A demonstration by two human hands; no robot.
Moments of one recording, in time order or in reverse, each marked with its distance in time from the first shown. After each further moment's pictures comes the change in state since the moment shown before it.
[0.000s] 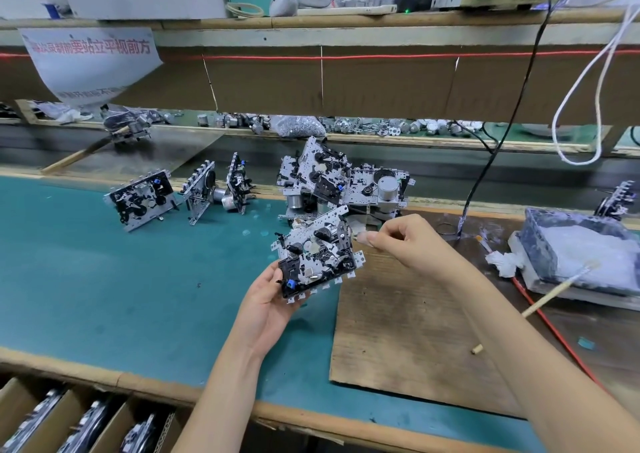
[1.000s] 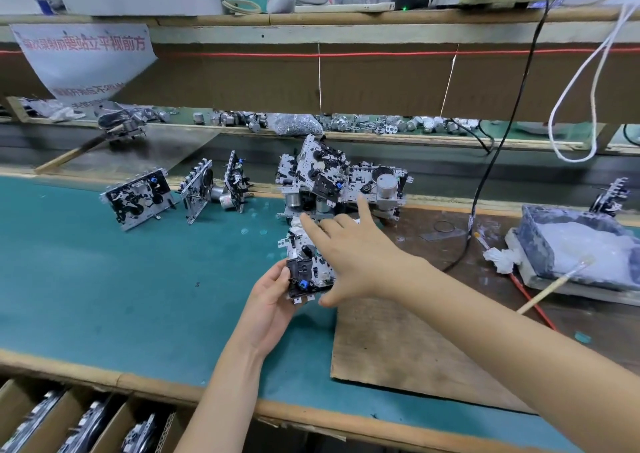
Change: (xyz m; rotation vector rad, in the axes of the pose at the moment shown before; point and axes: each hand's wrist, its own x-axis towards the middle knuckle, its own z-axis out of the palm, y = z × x) left_hand -0.002 -0.001 0.001 0.173 -0.053 0.007; right_hand 0.009 -0.047 0.053 -1.175 -0.247 -0.359
